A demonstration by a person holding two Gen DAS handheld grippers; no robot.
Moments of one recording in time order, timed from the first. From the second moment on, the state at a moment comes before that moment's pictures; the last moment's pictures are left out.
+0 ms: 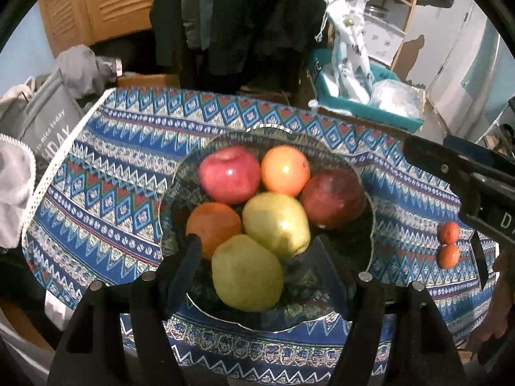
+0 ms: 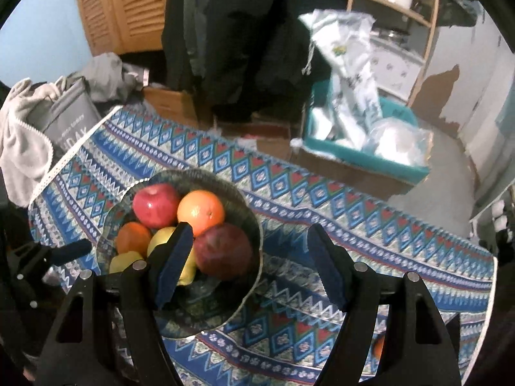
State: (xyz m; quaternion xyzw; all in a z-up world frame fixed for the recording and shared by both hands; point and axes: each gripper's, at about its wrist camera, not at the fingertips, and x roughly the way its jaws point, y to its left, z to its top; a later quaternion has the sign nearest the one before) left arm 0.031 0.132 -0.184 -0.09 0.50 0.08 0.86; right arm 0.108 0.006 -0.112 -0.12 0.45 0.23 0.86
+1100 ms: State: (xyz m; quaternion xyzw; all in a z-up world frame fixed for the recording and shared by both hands) left arm 0.021 0.054 -0.081 -0.05 0.39 0.02 0.92; right arm 0.067 -0.110 -0.013 -0.05 0.35 0.15 0.92
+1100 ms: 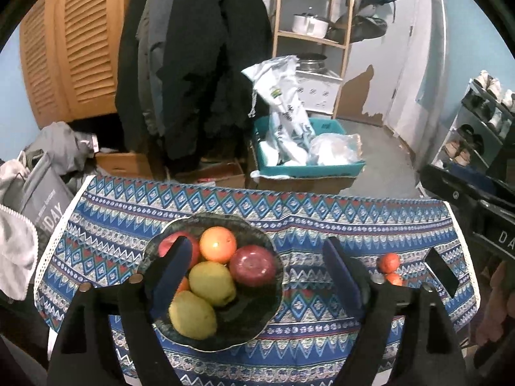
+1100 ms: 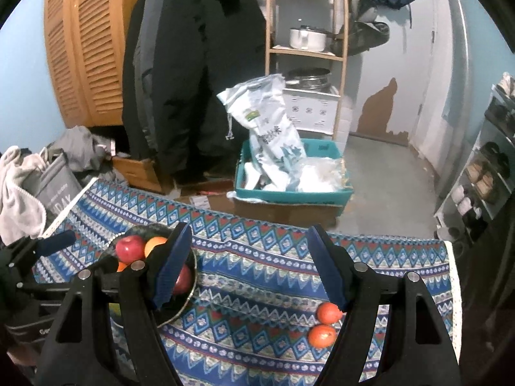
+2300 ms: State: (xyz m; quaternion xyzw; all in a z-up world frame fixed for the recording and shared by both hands) left arm 0.043 -0.055 -0.094 0.01 0.41 -0.08 0.91; right arm 0.046 -0.233 -0.033 -0.01 0.37 0.05 0.93
